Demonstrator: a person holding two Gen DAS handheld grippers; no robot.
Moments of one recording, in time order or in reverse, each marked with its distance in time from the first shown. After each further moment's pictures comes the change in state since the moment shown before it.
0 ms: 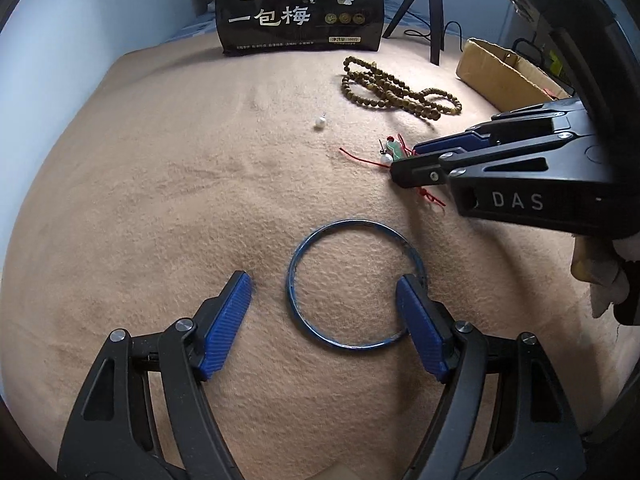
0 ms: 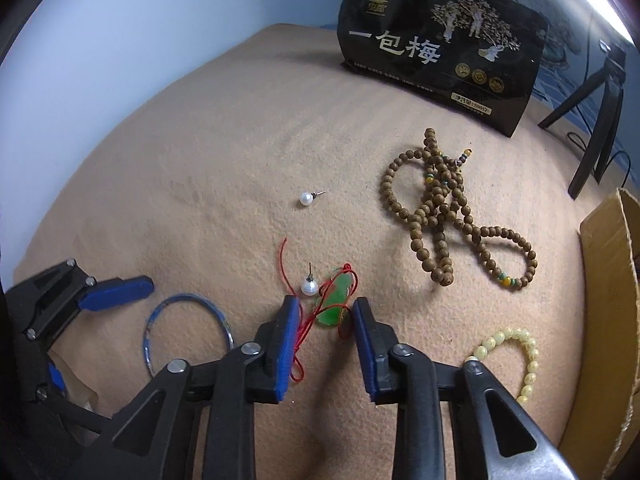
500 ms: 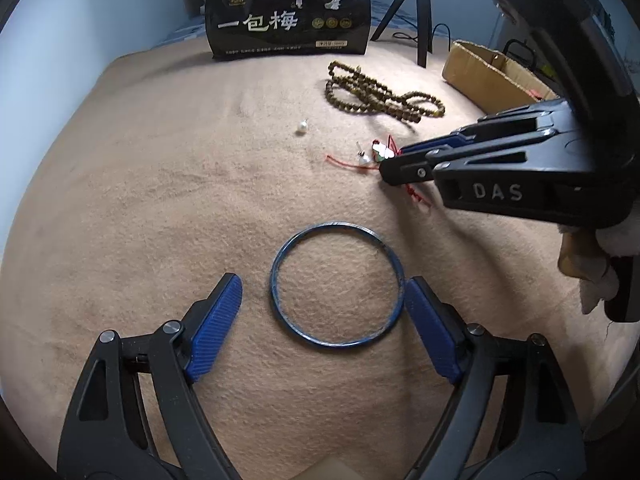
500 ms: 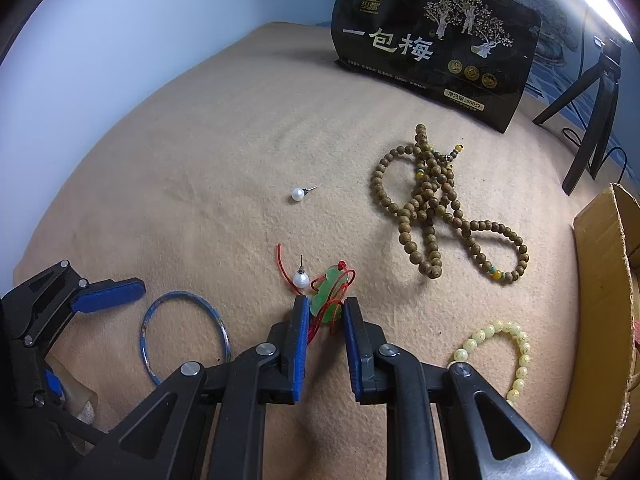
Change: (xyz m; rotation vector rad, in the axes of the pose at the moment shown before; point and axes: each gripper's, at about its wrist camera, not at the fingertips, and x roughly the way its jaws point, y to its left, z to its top) left arm -0.008 -0.010 0.003 0.011 -0.006 -0.026; right arm -0.005 -0.006 -0.001 0.016 0.007 0.003
